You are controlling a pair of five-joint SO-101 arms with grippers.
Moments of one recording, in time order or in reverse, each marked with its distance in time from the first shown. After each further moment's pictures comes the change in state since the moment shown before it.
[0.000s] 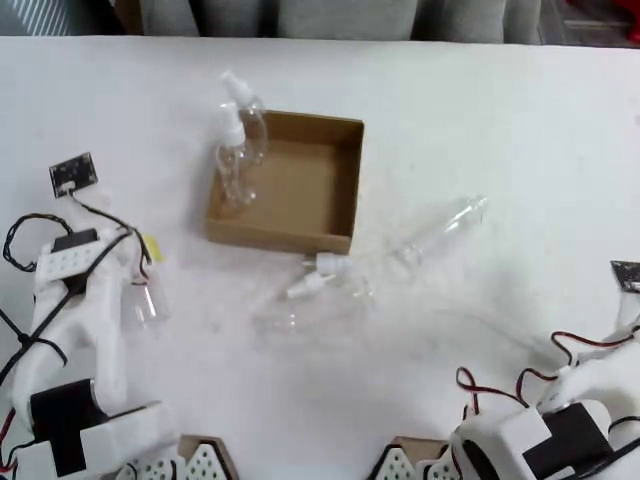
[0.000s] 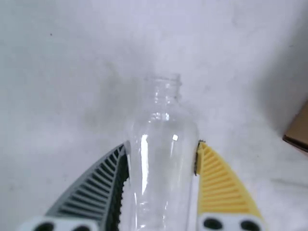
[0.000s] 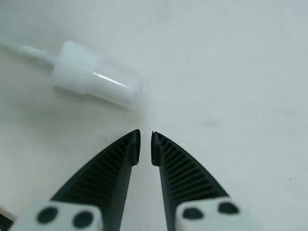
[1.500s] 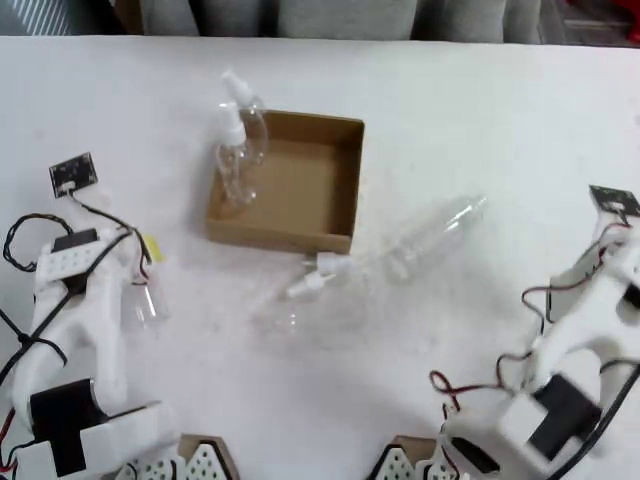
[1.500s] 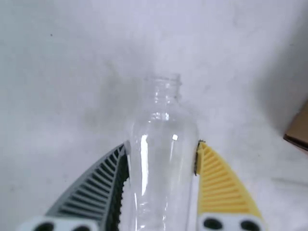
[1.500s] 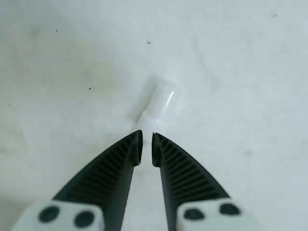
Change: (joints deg) left arm 0.0 0.0 0.0 -0.1 -0.2; right arm -18.4 -0.4 -15.0 16.7 -22.9
